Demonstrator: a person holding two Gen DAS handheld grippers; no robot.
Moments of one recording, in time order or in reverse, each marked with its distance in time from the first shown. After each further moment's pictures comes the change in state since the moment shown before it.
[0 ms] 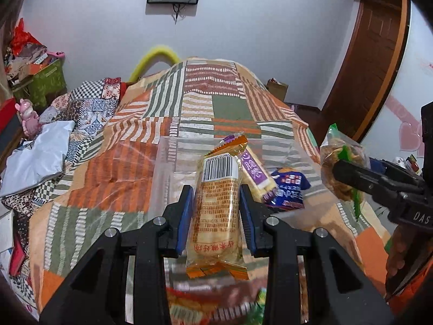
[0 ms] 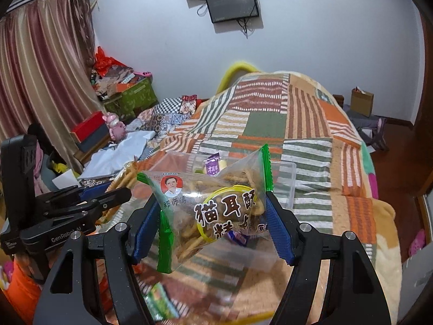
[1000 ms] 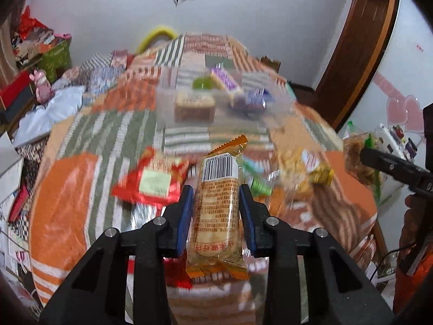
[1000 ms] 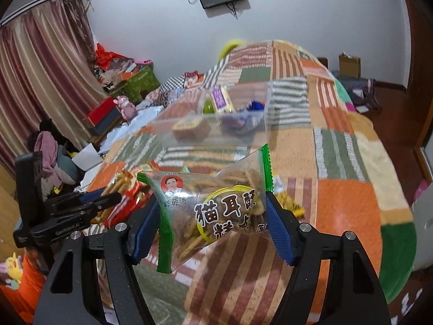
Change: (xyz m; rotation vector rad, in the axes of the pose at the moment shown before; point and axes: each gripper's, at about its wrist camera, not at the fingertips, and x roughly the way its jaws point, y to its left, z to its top) left arm -0.116 -0.030 -0.137 -0.010 0.071 -0.005; right arm -0.113 0.006 -0.116 0.096 0.069 0.031
